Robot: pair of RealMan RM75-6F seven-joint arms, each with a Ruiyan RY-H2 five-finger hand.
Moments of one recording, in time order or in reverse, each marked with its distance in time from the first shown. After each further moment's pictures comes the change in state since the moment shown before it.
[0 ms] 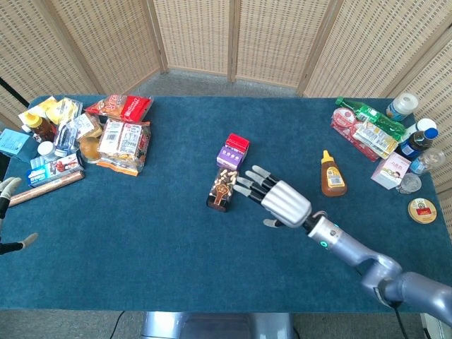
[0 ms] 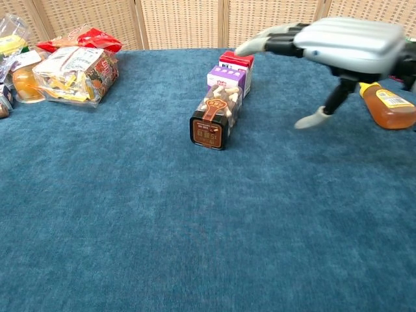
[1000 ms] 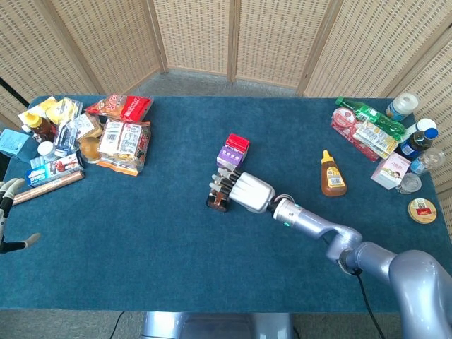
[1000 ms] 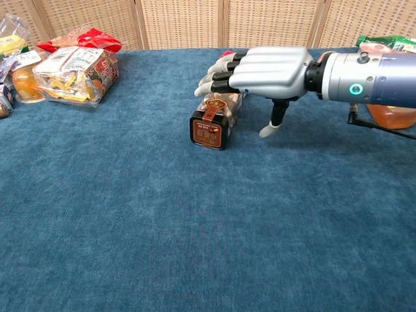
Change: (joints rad) left arm -0.013 -0.009 -0.005 0.012 -0.030 -0.042 -0.004; right arm 0.254 -0.180 -0.067 0.262 0.050 -0.200 -0.169
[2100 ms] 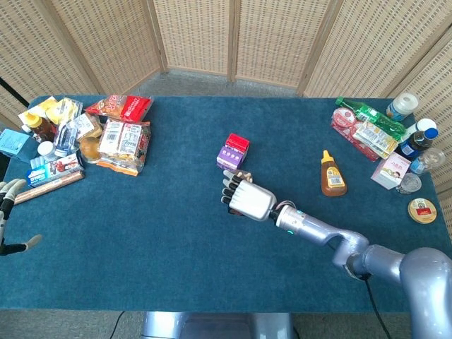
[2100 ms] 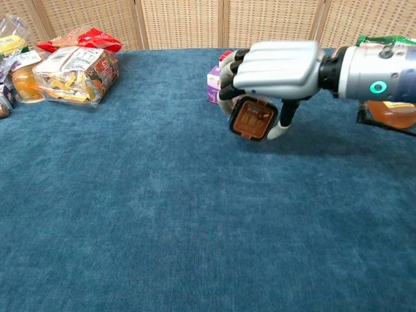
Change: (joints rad) left arm 0.014 0.014 0.008 -0.016 0.047 0.022 -0.025; right arm 0.003 0.105 -0.064 -0.165 0.037 0.065 -0.120
